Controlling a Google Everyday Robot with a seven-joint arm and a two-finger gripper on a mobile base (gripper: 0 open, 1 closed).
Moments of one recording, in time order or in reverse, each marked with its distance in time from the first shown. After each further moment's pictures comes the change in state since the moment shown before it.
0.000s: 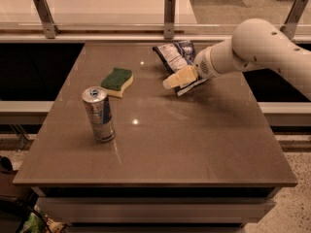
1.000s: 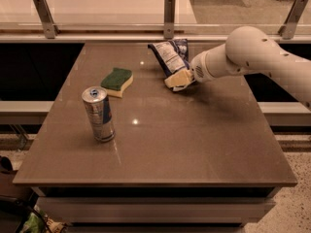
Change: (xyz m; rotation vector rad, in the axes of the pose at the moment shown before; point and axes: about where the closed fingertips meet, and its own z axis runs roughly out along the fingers) arm 0.007 0.002 0.026 -0.015 -0.003 -0.004
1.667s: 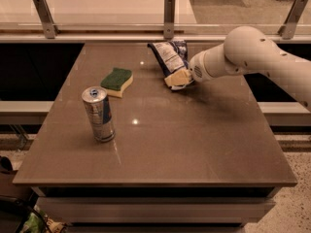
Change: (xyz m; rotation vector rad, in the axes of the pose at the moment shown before) arm 0.000 0.003 0.003 -0.006 0.002 -0.002
